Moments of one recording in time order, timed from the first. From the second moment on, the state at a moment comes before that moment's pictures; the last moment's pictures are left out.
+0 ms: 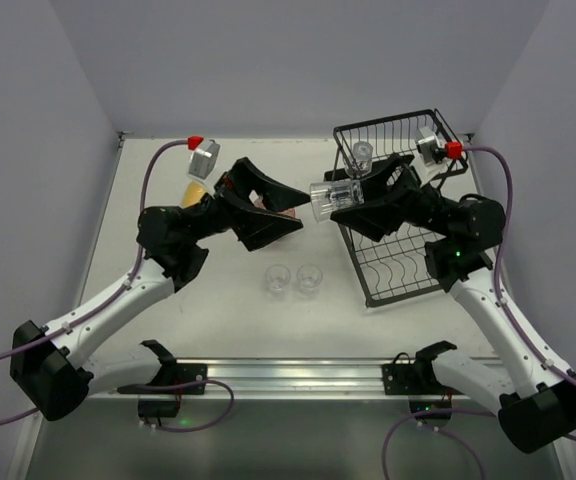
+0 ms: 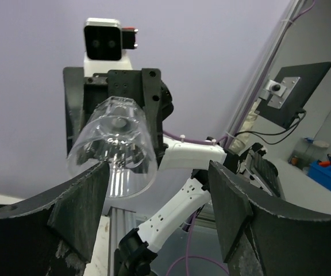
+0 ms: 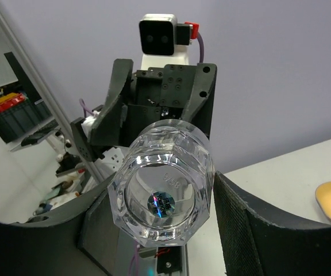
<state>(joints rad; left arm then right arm) -0.68 1.14 0.94 0.94 0.70 -1.00 0.38 1.00 0.97 0.72 -0.94 0.98</state>
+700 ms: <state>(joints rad) -0.70 1.20 0.99 0.90 0.66 -1.00 0.43 1.06 0.98 0.70 -0.91 0.84</state>
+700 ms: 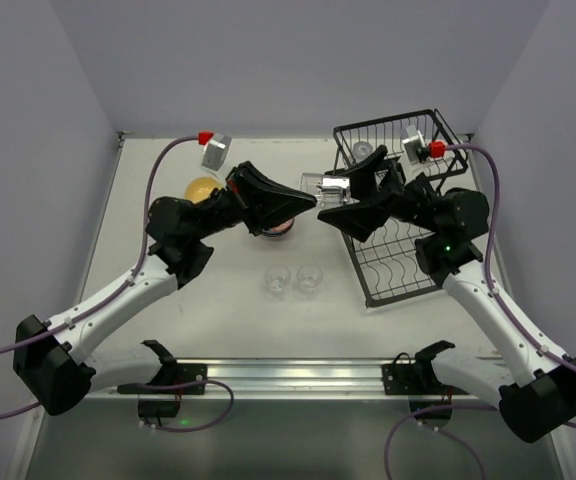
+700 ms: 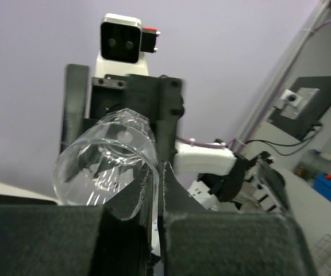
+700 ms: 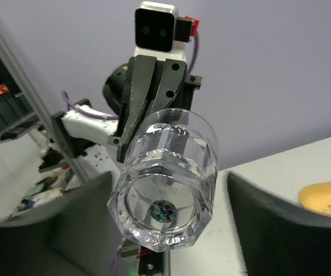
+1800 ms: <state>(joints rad) -0.65 1.46 1.08 -0.77 -0.09 -0.29 0.43 0.77 0.91 -0.43 -0.01 0.40</state>
